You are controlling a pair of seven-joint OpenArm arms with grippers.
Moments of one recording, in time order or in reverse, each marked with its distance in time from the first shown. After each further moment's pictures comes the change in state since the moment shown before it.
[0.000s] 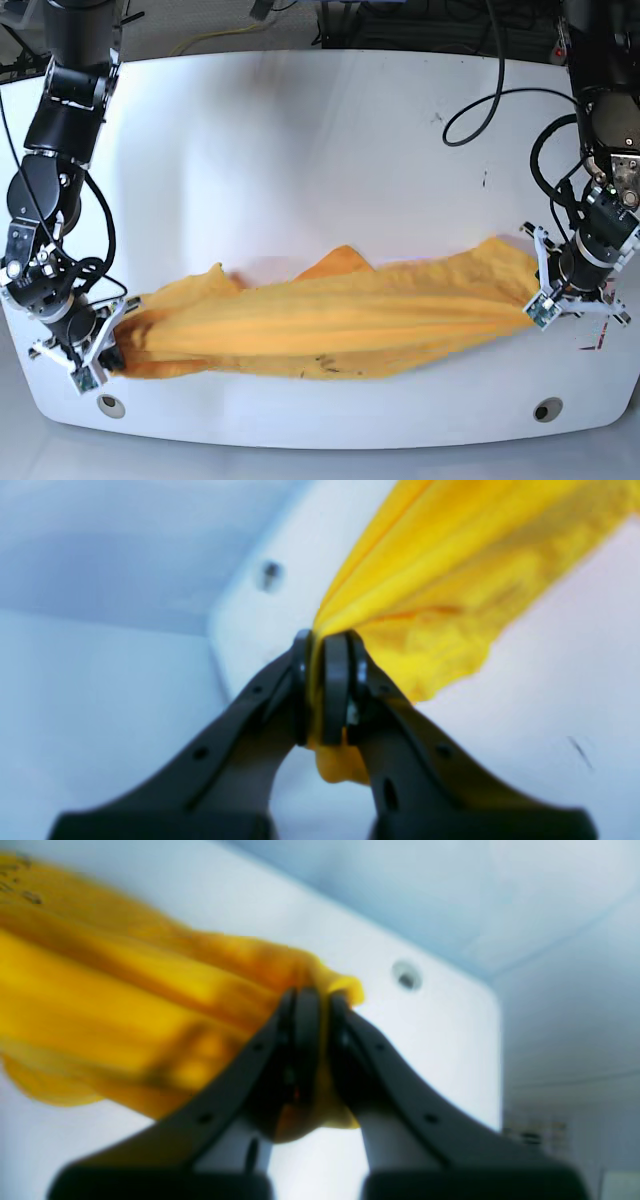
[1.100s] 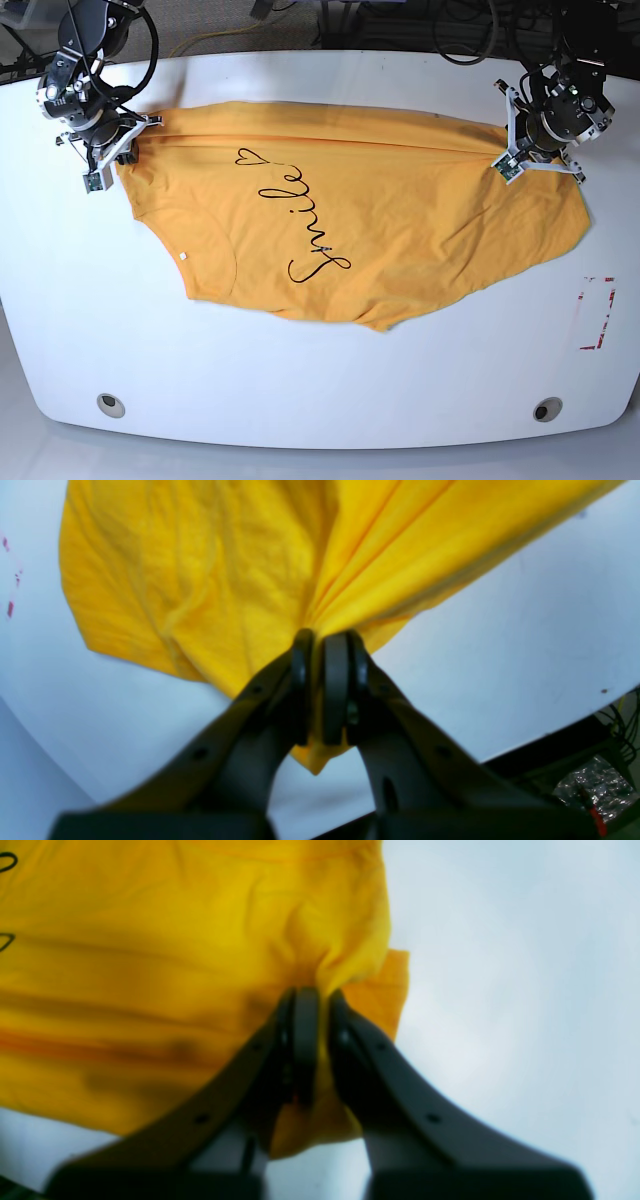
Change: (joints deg) left arm 31.0 2.3 -1.8 -0.1 0.3 0.2 -0.6; right arm -39.4 -15.3 22.4 9.4 0.4 -0.2 -3.1
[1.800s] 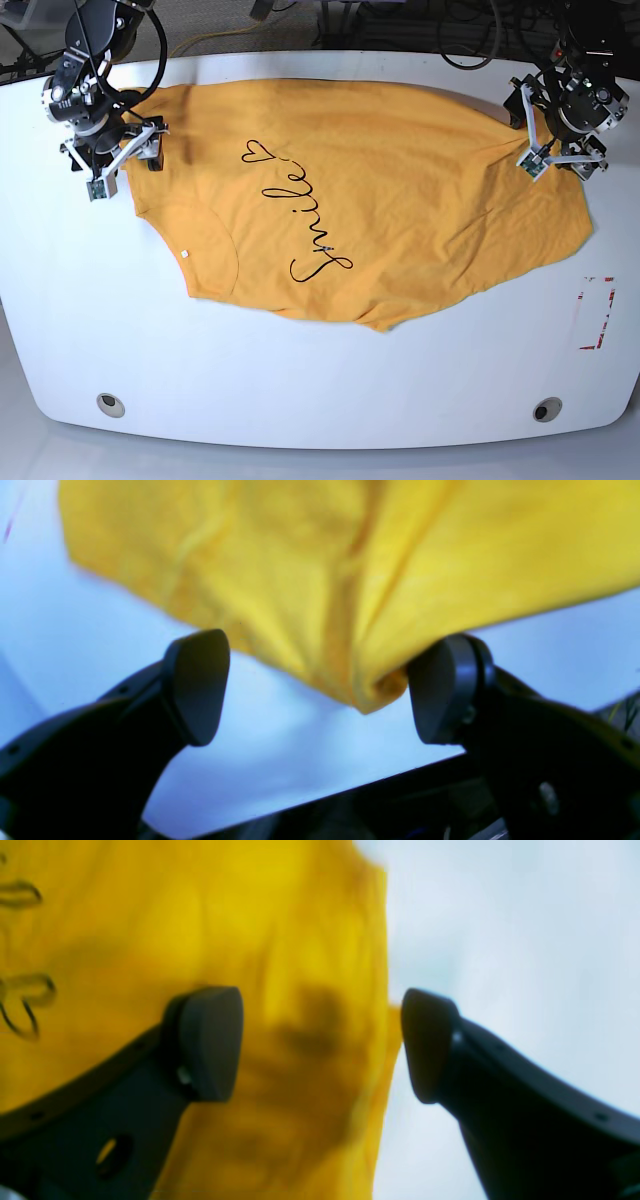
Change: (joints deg) left arm 1.7 4.5 -10.3 -0.2 0.6 -2.4 1.0; right arm 3.7 -2.3 -0.2 2.3 -0.7 -0.1 0.0
